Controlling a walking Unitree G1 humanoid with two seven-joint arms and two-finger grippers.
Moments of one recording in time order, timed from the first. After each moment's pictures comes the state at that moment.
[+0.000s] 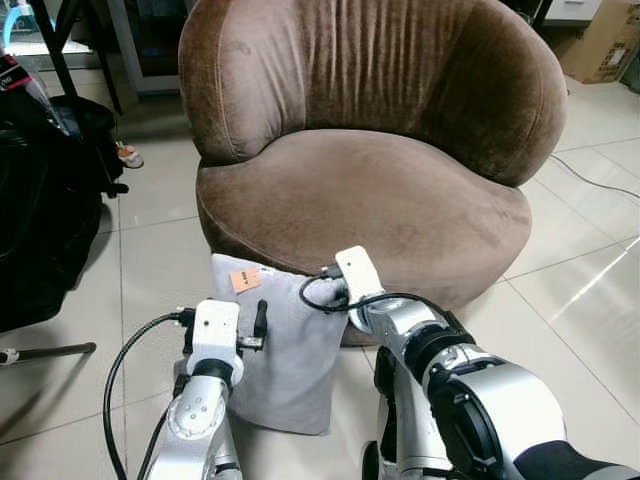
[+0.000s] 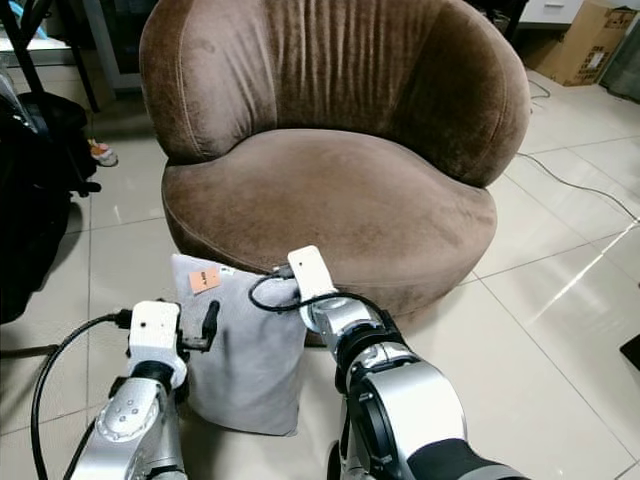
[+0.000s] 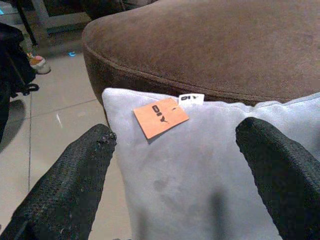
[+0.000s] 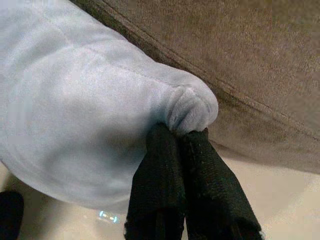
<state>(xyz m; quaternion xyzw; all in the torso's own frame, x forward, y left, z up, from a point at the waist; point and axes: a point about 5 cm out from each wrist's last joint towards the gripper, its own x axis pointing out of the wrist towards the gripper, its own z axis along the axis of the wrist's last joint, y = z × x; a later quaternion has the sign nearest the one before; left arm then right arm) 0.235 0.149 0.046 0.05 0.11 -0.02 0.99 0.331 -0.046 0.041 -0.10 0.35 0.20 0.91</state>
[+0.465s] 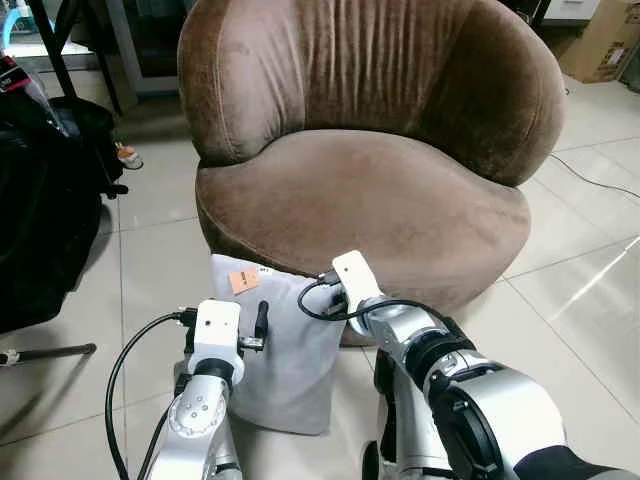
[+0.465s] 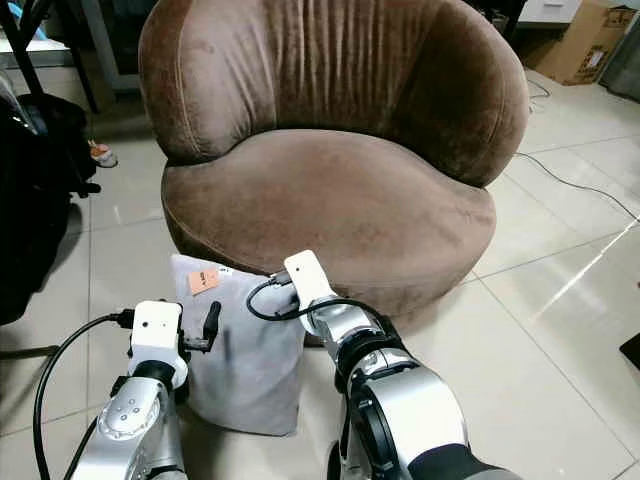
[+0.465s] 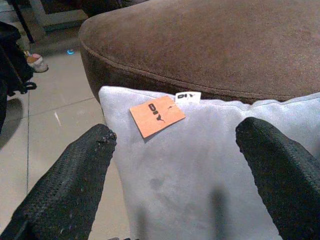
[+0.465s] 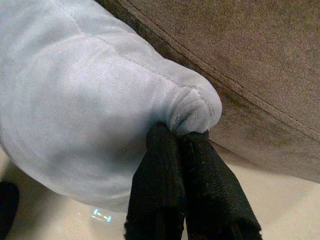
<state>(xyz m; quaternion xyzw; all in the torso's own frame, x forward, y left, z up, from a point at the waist) 0.235 0.149 0.043 0.05 0.11 -0.02 0.99 0.326 -0.047 0.035 -0.11 0.35 0.22 0.90</state>
